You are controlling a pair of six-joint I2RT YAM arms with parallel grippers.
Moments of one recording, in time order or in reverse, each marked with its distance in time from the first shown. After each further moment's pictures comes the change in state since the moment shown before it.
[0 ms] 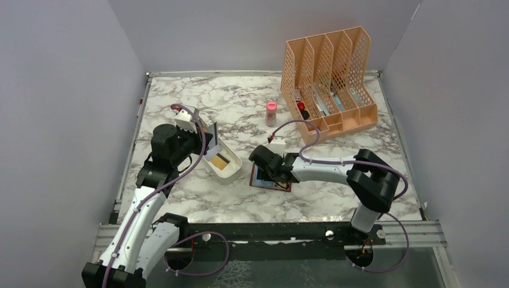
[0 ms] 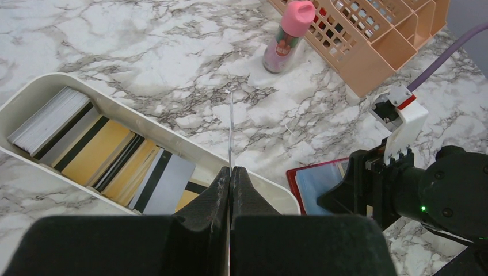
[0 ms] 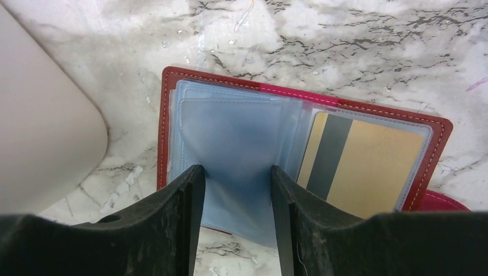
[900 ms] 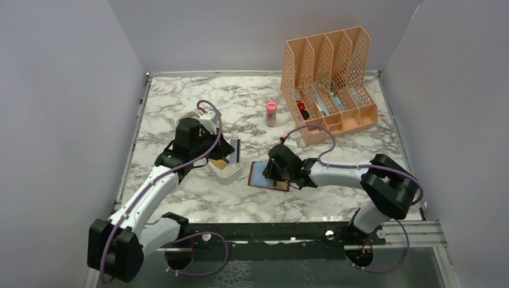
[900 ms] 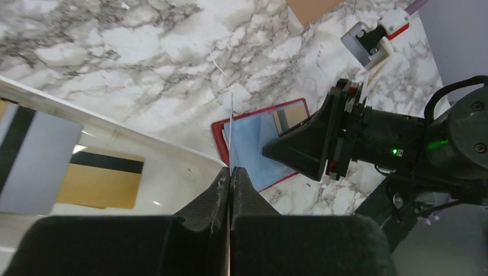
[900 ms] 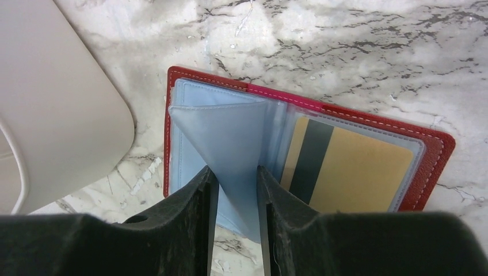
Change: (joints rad) left arm -0.097 0.238 0.002 0.008 0.181 -0.174; right arm -0.100 -0.145 -0.257 0.332 -0.200 -0.011
